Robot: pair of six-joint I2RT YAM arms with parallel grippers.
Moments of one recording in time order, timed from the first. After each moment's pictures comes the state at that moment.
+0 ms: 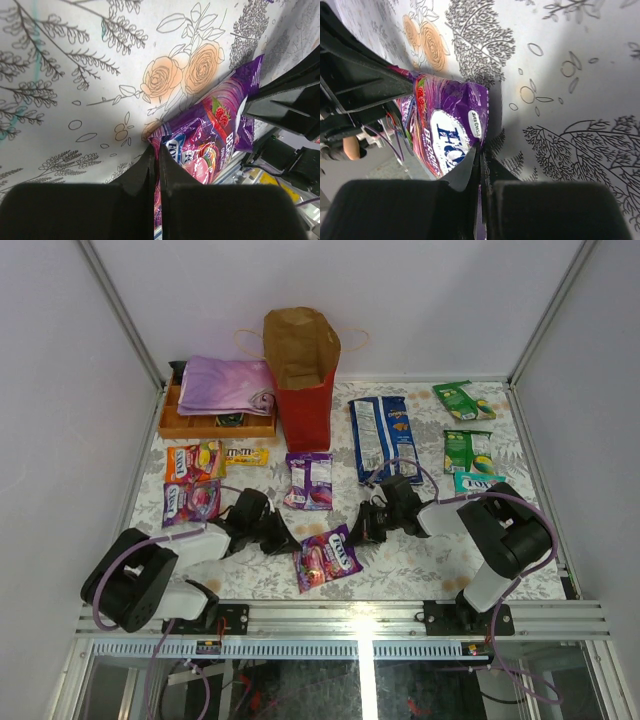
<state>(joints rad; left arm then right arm) -0.51 1.33 0.35 0.07 0.43 -0.95 0.58 1.68 0.57 0.22 -0.67 0.75</state>
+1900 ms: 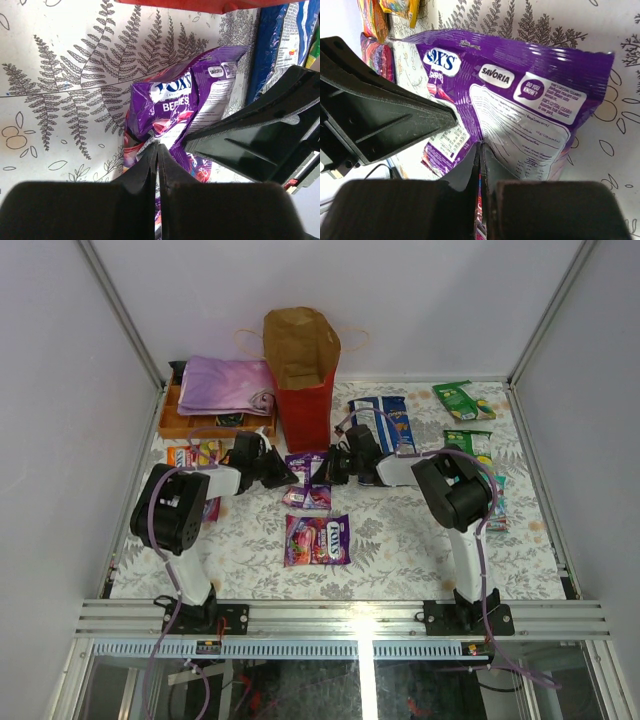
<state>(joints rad) -0.23 1.82 0.87 0.18 0.43 -0.71 0.57 2.15 1.24 0.24 -0.52 0.80</state>
